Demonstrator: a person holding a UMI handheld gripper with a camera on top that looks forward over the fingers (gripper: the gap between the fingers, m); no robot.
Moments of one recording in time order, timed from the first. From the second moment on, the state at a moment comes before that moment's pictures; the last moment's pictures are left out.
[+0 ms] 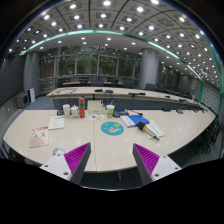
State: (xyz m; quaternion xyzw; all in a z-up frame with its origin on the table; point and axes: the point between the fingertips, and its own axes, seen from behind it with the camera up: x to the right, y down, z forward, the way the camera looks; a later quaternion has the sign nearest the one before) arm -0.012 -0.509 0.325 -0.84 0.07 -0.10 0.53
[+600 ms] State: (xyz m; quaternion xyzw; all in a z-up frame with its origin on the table) arm -0.191 -0.437 0.083 -0.89 0.02 -0.02 0.46
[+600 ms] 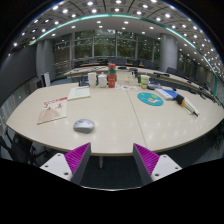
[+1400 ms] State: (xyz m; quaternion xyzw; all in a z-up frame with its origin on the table) arm -0.280 -0.233 -0.008 -0.90 -0.01 -0.05 0.43
